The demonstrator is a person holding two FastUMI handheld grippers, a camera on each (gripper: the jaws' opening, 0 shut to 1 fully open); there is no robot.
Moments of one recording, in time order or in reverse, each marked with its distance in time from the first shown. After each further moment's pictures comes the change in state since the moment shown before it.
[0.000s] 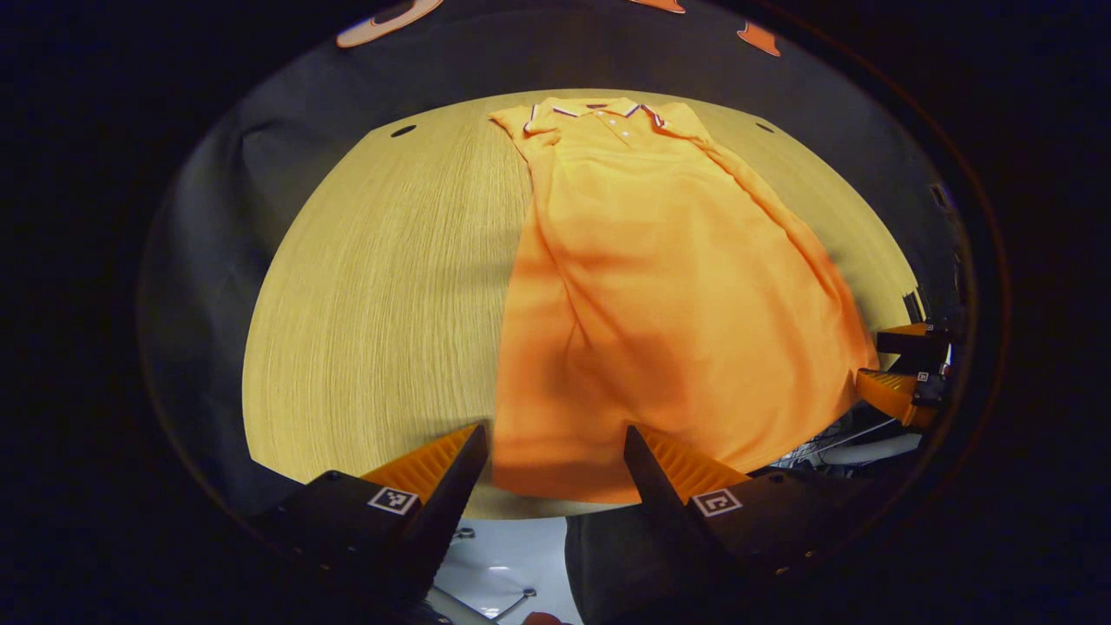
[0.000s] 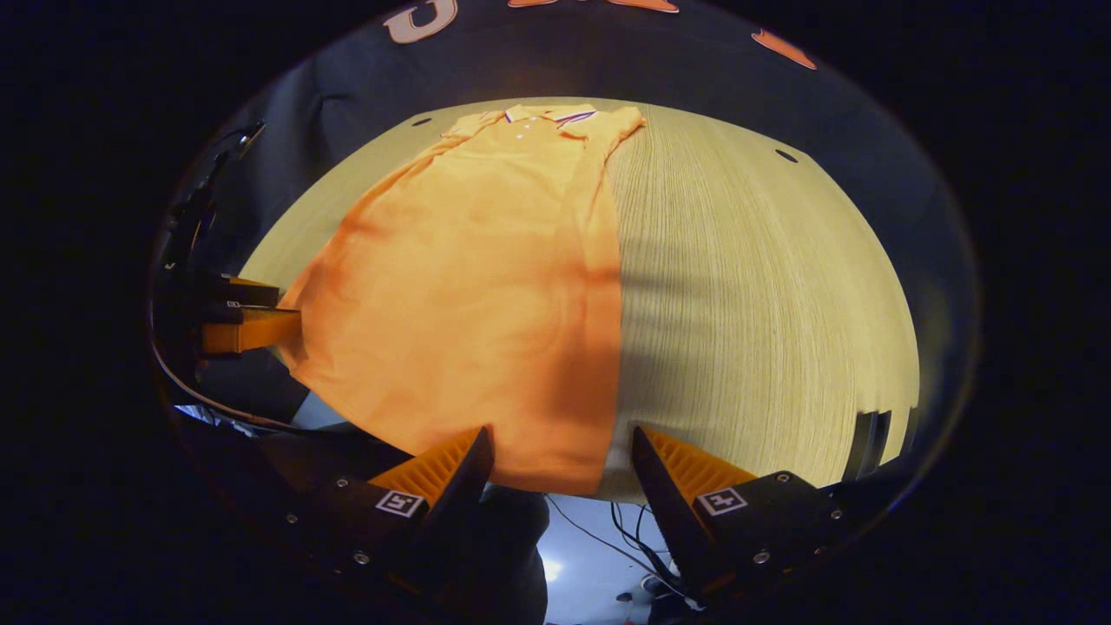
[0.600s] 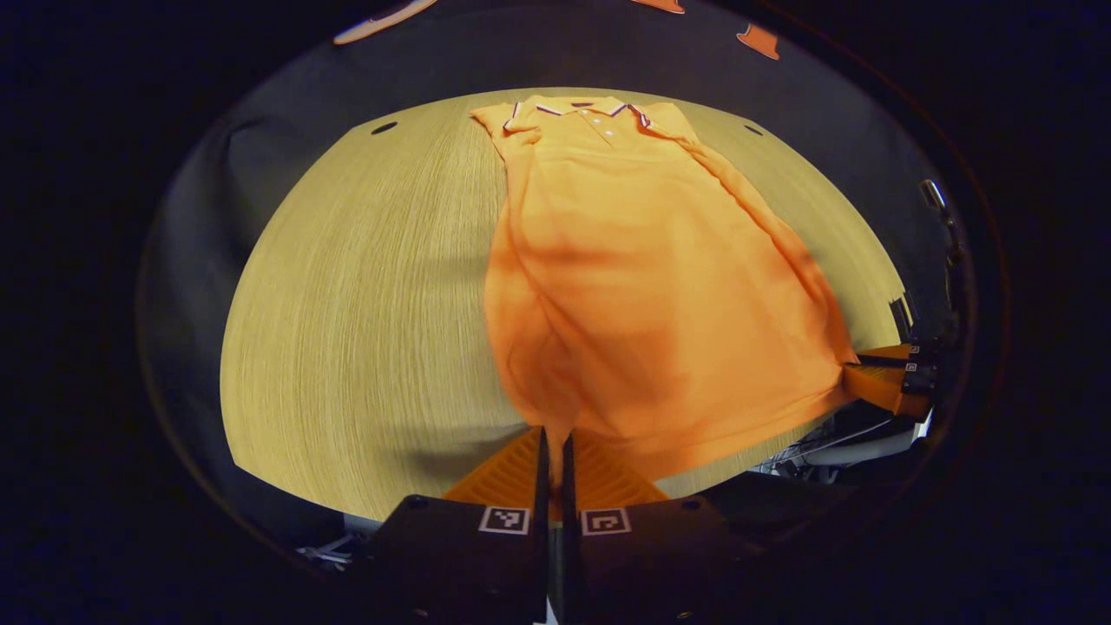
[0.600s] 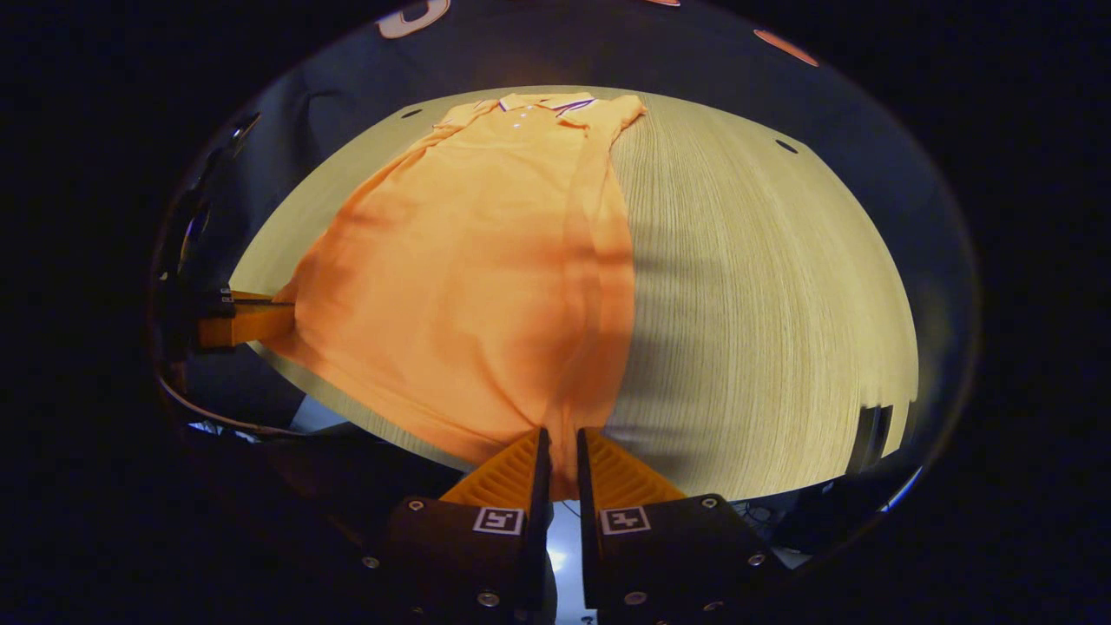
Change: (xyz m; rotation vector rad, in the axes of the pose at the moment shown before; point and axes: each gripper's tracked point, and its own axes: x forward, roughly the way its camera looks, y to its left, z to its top) left arm 0.006 -0.017 0.011 -0.007 -0.012 -0.079; right arm 0.004 0.011 0.000 0.056 0.067 -0.003
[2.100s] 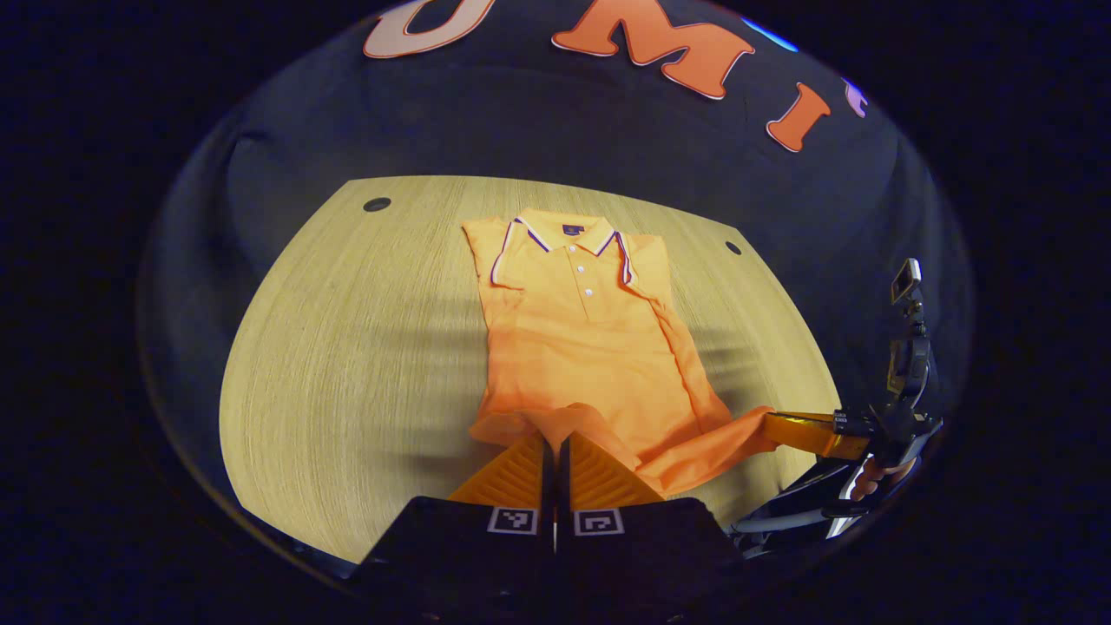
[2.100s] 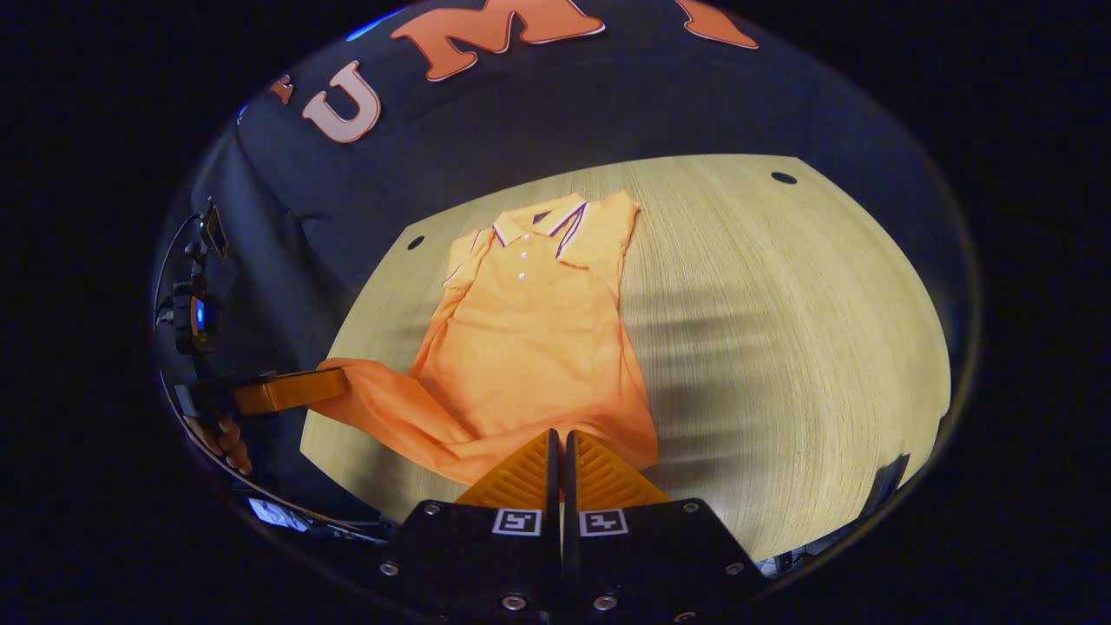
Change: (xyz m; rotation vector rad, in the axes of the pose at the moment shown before) left arm -0.060 0.003 0.187 -0.163 -0.273 -0.151; right arm -0.035 0.000 0.169 0.242 -0.265 0.188
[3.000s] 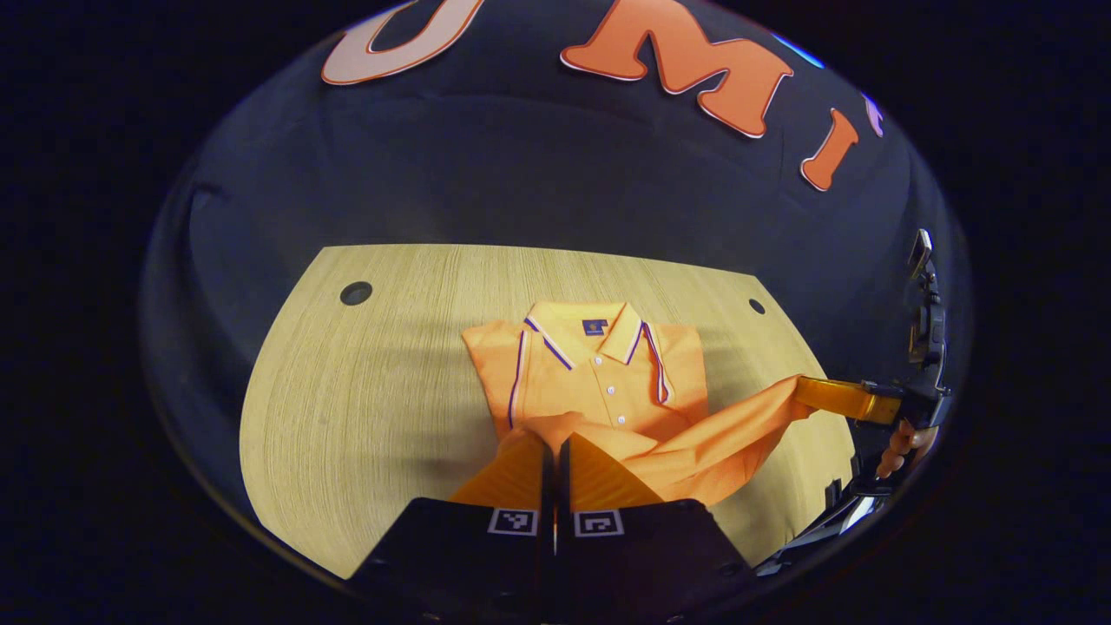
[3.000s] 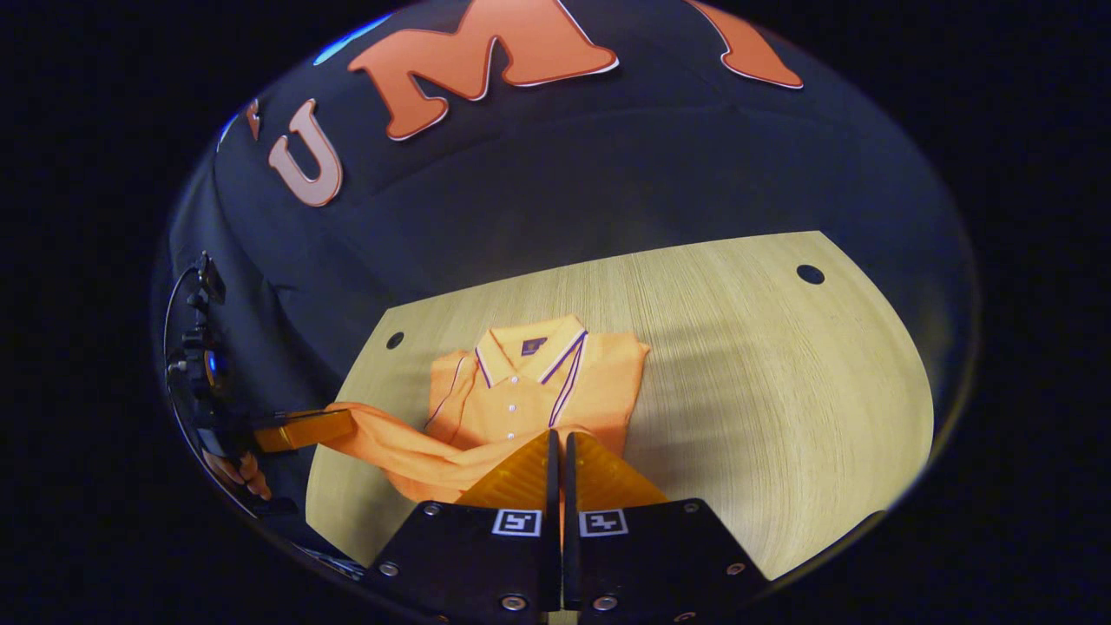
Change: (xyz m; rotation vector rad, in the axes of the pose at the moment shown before) left arm 0.079 0.037 0.163 0.059 -0.102 -0.006; right arm 0.065 -0.003 0.194 0.022 -0.171 -0.029
